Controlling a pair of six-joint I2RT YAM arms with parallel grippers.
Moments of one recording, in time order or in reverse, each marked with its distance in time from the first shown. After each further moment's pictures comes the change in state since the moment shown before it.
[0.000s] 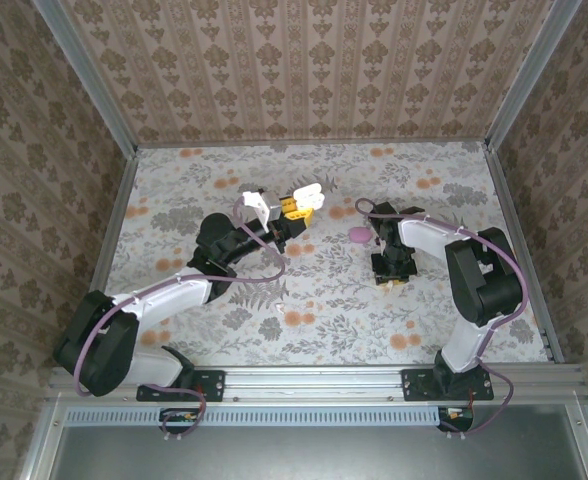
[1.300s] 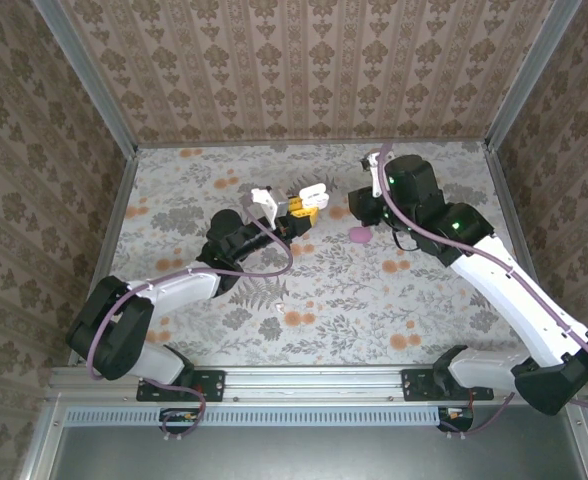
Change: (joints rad) left arm -0.005 0.101 0.030 0.023 -0.013 -0.024; right arm 0.262 -0.543 0.330 0.213 0.065 -0.096
